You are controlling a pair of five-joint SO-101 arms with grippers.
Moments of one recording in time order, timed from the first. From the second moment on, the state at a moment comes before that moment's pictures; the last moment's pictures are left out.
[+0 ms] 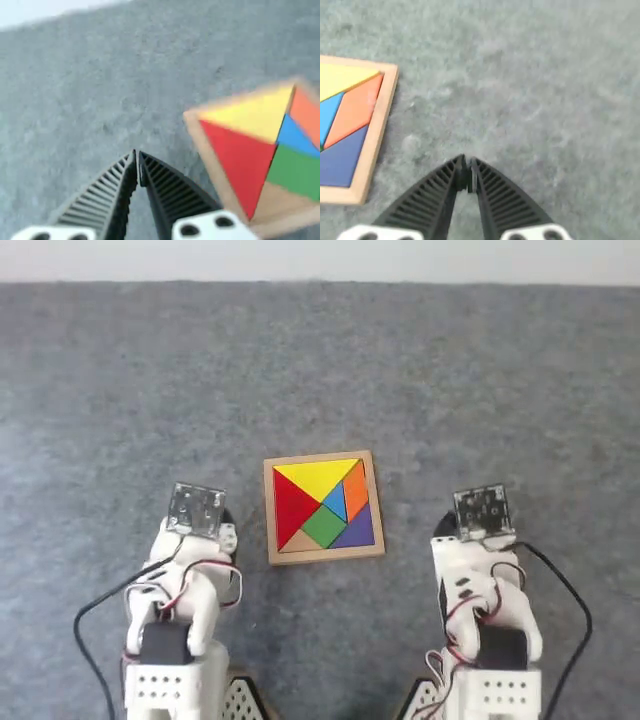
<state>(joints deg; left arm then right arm) -5.3 -102.6 96.9 55.4 -5.1 -2.6 -102.6 94.1 54.2 14.5</state>
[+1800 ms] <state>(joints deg) -10.2 -102.8 96.9 63.6 -5.1 -3.0 -102.3 95.5 74.7 21.9</state>
